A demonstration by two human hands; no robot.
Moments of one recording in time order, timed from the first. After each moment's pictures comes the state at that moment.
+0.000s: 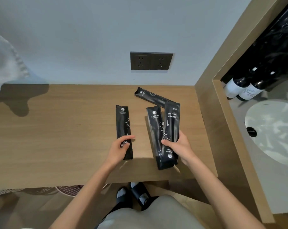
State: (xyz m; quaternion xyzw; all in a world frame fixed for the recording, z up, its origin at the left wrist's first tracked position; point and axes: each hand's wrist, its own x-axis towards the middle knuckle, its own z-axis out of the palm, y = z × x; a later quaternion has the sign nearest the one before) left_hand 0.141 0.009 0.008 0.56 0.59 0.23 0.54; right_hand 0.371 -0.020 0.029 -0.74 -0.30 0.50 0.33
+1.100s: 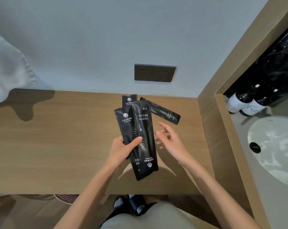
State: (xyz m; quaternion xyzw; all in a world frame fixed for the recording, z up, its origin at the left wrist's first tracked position) left_hand 0.172 0.024 0.081 0.38 0.62 0.32 0.61; right_hand 0.361 0.020 0.057 -0.65 -0.51 0.47 0.31
